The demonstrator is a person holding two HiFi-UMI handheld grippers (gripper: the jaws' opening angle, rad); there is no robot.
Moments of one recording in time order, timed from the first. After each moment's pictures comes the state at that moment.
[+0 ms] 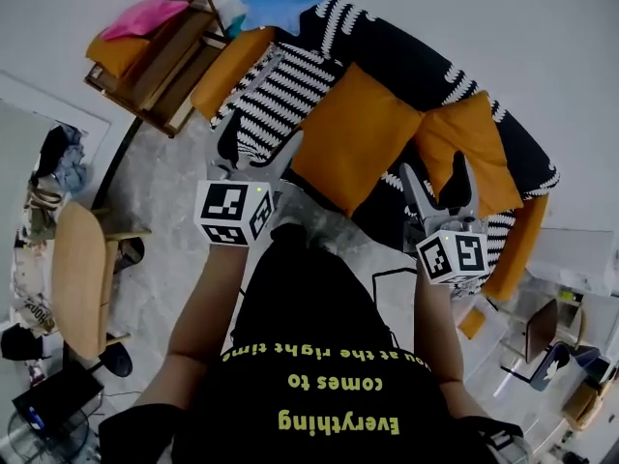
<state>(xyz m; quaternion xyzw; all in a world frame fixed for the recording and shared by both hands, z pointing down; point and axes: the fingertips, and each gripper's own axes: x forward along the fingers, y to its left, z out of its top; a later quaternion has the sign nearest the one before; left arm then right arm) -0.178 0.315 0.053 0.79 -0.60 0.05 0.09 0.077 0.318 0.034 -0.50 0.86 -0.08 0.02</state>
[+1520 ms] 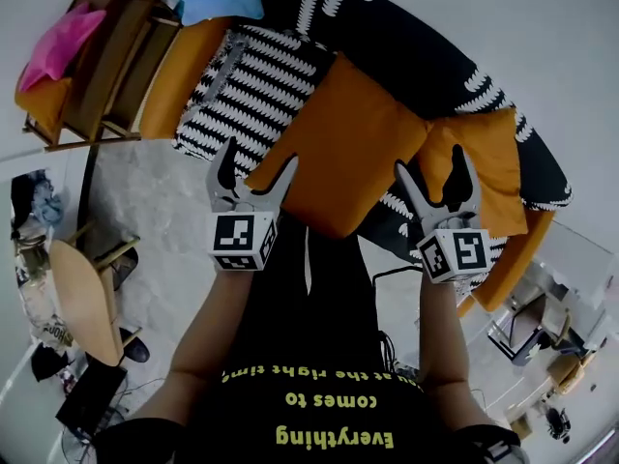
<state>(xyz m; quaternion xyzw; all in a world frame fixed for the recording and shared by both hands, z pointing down) -0.163 0.080 0.243 0.76 -0.59 0.14 0.22 0.078 0.040 0.182 -0.49 0.85 -0.16 -0.12</state>
